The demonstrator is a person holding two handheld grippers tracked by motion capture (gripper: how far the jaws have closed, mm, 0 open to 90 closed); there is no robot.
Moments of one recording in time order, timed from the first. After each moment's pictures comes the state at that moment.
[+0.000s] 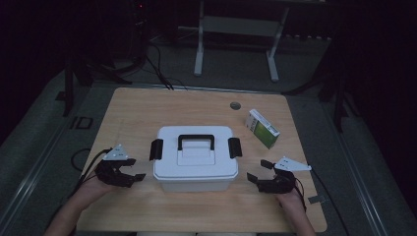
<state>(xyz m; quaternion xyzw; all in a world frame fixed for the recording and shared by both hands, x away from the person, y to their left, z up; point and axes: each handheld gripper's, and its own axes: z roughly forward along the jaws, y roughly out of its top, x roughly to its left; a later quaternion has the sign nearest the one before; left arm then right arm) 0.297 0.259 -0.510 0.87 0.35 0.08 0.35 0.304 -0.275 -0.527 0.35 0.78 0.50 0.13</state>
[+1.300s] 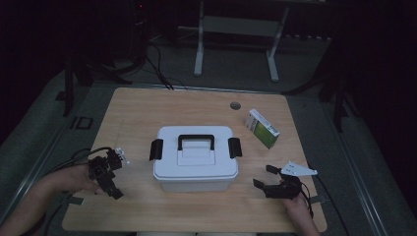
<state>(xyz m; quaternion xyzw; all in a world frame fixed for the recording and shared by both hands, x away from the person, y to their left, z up) 0.306 0.265 -0.476 0.94 0.32 -0.09 0.06 0.297 -0.298 -0.542 0.35 0.78 0.50 0.12</state>
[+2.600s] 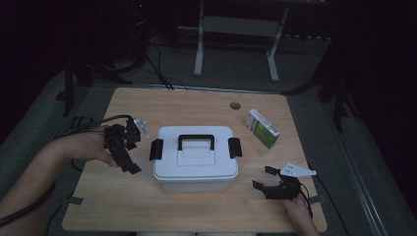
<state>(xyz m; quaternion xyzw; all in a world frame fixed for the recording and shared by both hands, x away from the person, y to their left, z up) 0.328 0.191 -0.357 0.97 0.20 -0.01 0.10 0.296 -0.297 -0.544 0.35 0.79 0.50 0.11</state>
